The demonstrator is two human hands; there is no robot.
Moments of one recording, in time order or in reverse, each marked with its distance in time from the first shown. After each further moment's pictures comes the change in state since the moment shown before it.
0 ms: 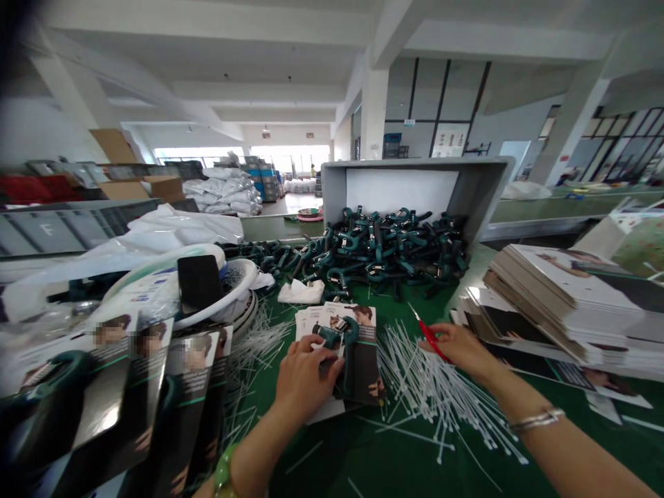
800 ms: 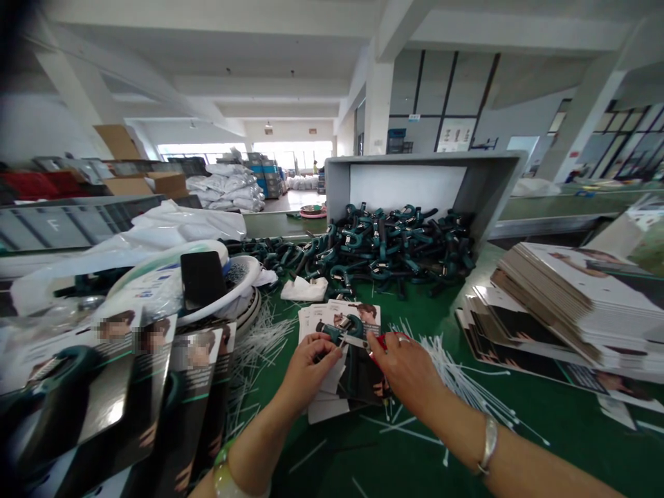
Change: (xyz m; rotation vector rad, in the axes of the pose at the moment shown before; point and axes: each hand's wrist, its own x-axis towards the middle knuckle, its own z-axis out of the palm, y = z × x) left_hand 0.011 -0.016 0.014 -0.539 -0.013 -0.090; right_hand -0.041 -0.077 0.071 -1.150 0.332 -0.681
